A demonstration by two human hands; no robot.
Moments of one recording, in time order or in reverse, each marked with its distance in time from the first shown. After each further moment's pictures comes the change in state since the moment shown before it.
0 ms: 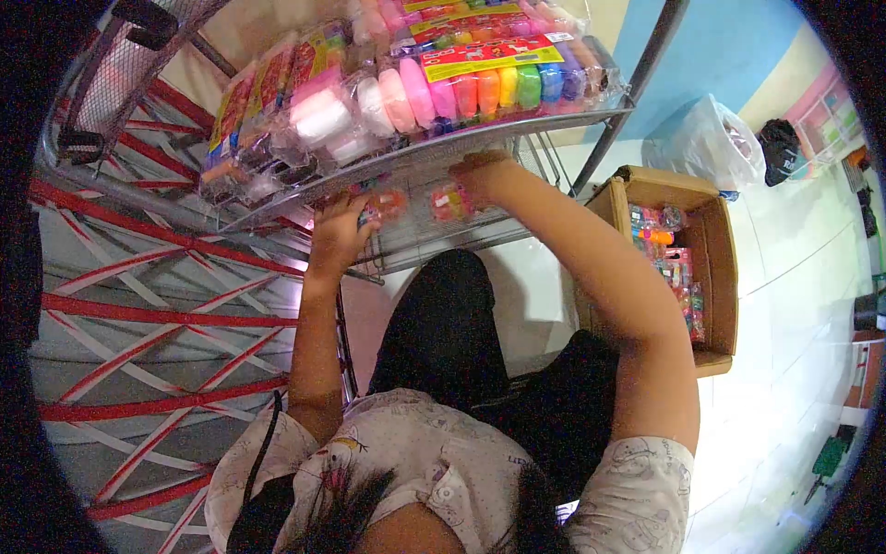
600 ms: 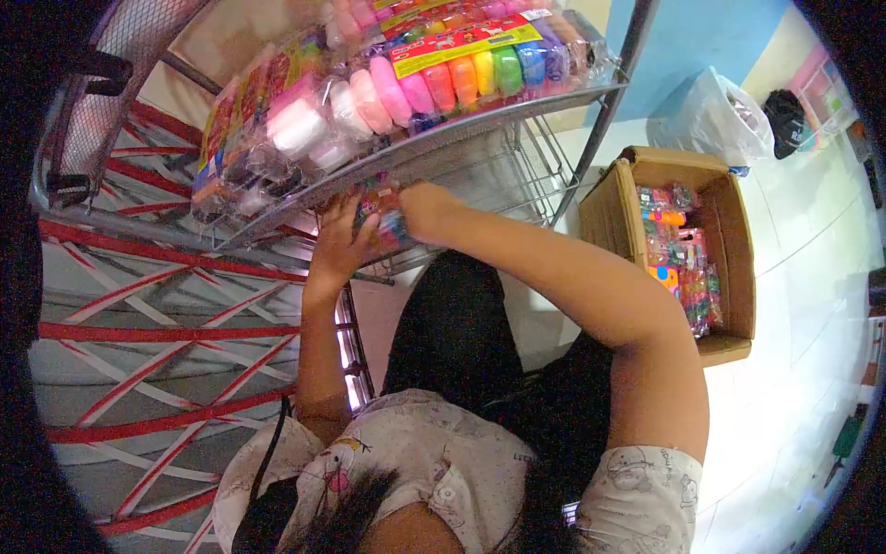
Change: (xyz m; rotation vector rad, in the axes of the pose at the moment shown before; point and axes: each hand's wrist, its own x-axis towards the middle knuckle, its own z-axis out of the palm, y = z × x) left_hand -0.003 0.003 -0.001 -0.127 0.102 0.016; right_hand 0.015 -0.083 0.000 0.526 0.147 0.136
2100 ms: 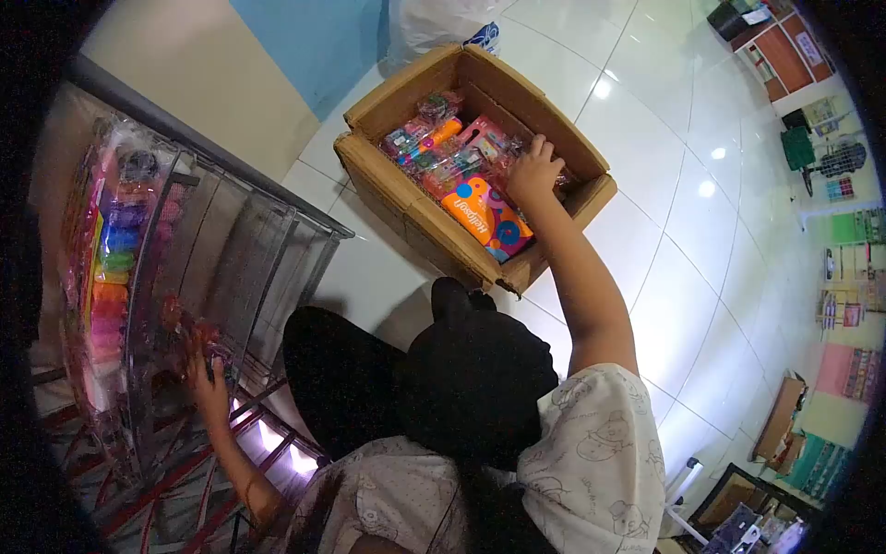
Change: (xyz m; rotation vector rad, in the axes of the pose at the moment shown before) left_hand 0.023 -0.008 0.018 0.045 -0.368 0.135; right_hand -0.353 0.318 0.057 -0.497 0.206 1.471
